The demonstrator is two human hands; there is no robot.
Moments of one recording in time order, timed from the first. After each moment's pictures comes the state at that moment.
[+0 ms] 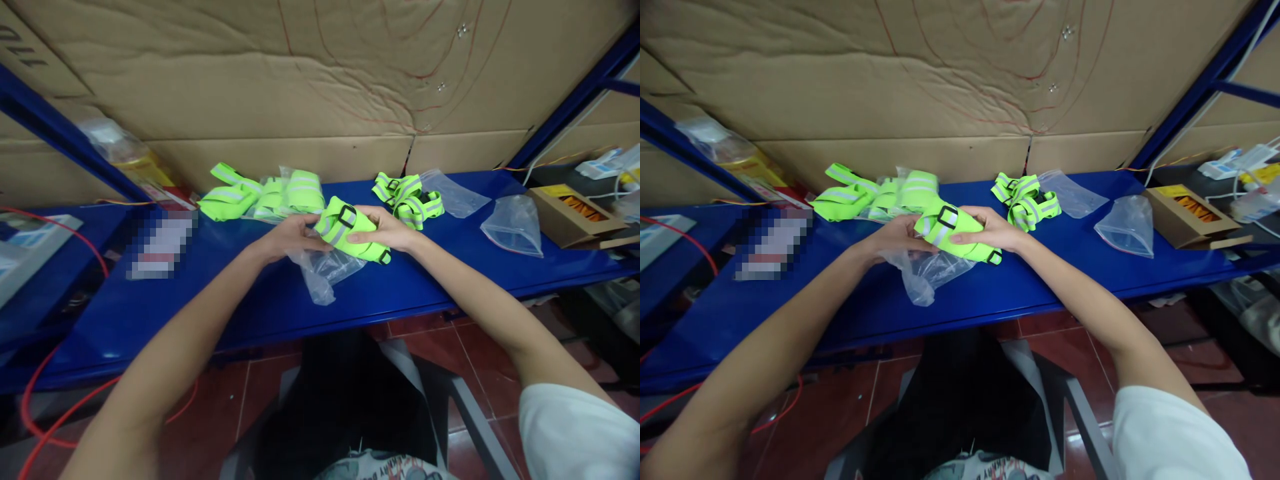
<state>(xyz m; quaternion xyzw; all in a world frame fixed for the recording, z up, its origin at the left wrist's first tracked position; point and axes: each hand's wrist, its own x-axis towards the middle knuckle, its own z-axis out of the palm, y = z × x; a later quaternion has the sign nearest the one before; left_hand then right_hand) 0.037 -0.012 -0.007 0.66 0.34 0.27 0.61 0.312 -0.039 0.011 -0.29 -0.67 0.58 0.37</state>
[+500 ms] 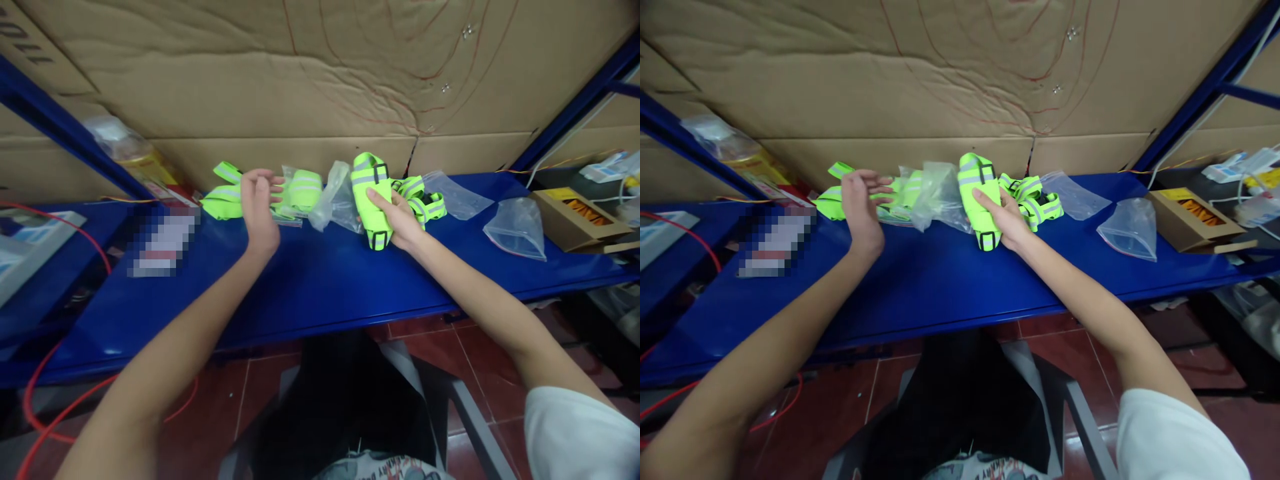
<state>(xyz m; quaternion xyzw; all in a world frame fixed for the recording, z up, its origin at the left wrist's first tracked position) 0.034 -0.003 0.003 0.57 0.37 0.69 0.25 0.302 -0.032 0.010 -0.41 -0.44 0.56 0.57</state>
